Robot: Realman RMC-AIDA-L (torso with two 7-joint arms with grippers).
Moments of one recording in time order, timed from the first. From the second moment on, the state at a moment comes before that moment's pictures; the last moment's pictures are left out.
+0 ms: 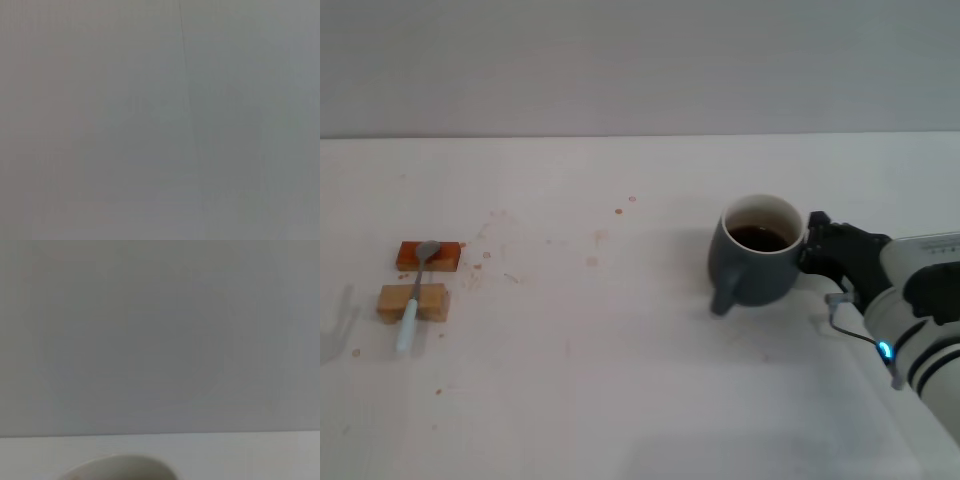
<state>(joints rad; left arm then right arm) -0.10 -2.07 -1.25 -0.22 2.68 1.34 -0.06 0.55 2.09 0.43 0.42 -1.74 -0.78 -0.05</state>
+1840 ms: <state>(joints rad) -0.09 -2.07 -1.18 -0.22 2.68 1.37 -0.06 0.42 2.08 0.43 0.47 -1.93 -1.07 -0.05</state>
